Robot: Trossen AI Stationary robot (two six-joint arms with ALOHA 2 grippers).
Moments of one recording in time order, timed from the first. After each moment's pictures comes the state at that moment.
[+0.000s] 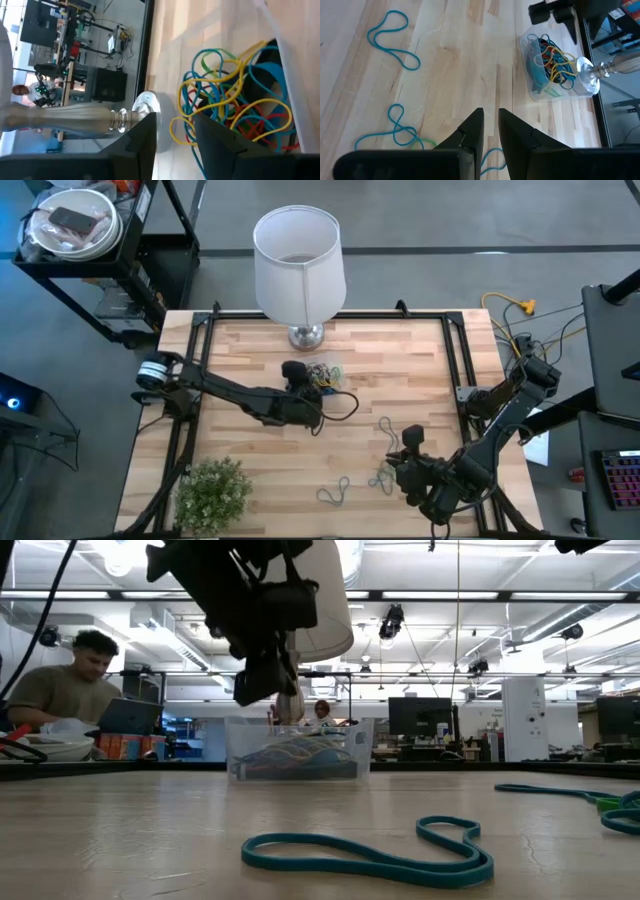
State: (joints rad) left arm -0.17 1.73 1.12 -0.35 -0.99 0.21; right arm 0.87 1.59 1.24 -0.95 0.79 0.51
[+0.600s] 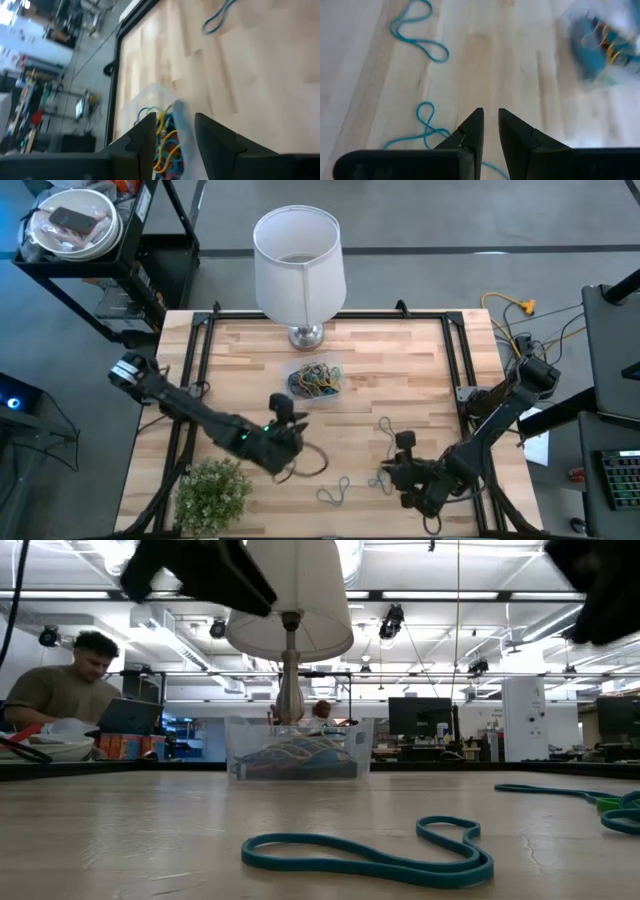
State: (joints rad) left arm -0.50 1.54 1.10 -0.38 -0.89 0.19; right arm 0.84 1.59 1.00 -0.59 0.68 0.54
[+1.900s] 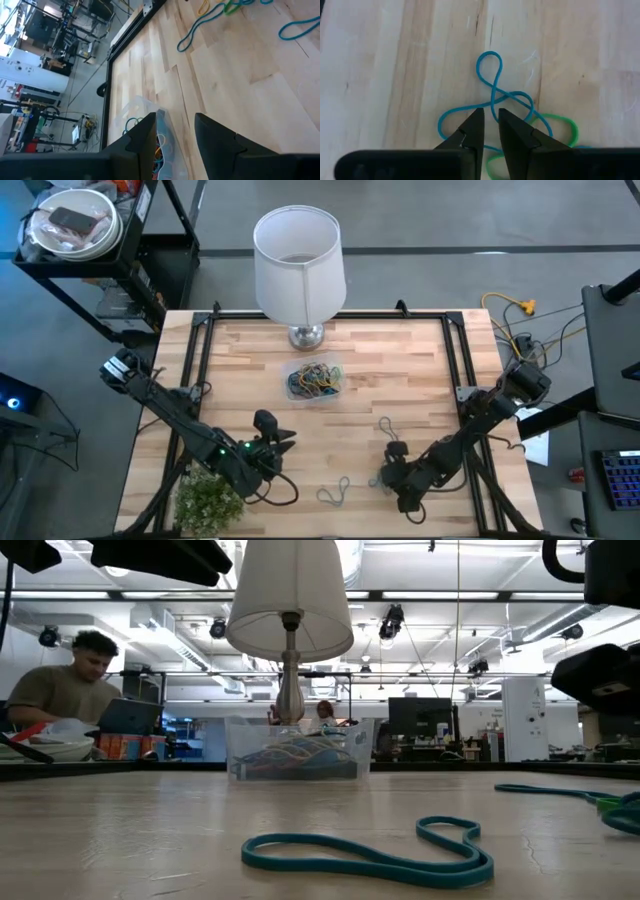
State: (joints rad) left arm -0.68 1.47 1.02 -0.38 -0.93 0.16; right arm 0.75 1.69 0.84 -0.28 0.24 0.65
